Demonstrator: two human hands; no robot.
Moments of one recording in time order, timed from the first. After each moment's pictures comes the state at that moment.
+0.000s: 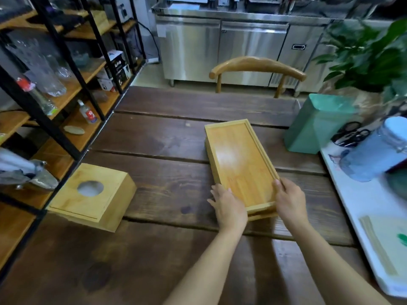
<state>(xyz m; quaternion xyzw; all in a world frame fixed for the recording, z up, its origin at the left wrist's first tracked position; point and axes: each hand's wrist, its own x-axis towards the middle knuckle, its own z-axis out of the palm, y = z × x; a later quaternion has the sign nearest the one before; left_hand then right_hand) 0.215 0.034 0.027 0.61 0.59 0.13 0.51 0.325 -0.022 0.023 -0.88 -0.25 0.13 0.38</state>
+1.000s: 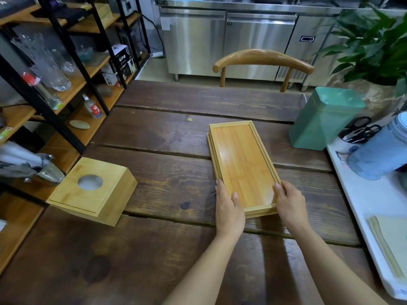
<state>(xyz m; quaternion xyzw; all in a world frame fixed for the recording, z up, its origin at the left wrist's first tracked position) 0.206 0.024 0.008 0.62 0.53 0.16 0.56 0.332 -0.031 -0.003 -0.87 -0.26 0.18 0.38</state>
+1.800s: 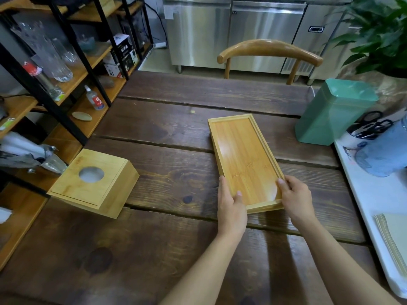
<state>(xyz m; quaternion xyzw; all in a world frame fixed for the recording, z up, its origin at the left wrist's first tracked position) 0.200 0.019 0.008 0.54 0.52 0.20 0.63 0.340 -0.030 -0.011 -0.85 -0.27 0.20 0.40</state>
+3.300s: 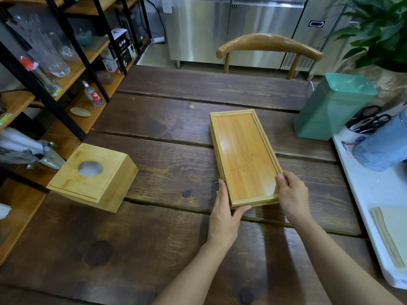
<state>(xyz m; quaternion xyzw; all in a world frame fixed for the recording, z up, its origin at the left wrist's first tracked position) 0.173 0.009 -0.021 0.71 0.47 0.14 0.51 0.330 -0.033 -0.008 -0.86 -0.27 0.17 0.41</state>
